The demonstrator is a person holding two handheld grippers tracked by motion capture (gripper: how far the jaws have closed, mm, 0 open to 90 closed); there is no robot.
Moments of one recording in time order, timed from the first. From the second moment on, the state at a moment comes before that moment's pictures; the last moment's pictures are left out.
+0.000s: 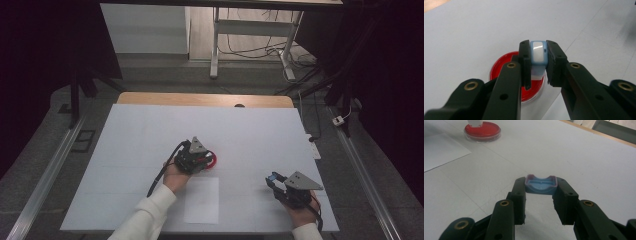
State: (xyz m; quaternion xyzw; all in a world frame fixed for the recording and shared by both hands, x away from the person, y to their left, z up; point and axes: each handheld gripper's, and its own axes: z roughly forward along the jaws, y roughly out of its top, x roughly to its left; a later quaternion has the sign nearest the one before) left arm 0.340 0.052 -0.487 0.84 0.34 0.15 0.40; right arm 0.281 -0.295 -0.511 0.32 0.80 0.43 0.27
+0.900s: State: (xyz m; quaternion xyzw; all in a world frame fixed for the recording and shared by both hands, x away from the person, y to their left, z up) left arm 0.313 0.066 -0.483 0.85 0.33 0.14 0.40; right arm 0.279 -0.296 -0.508 0.32 0.79 0.44 0.28
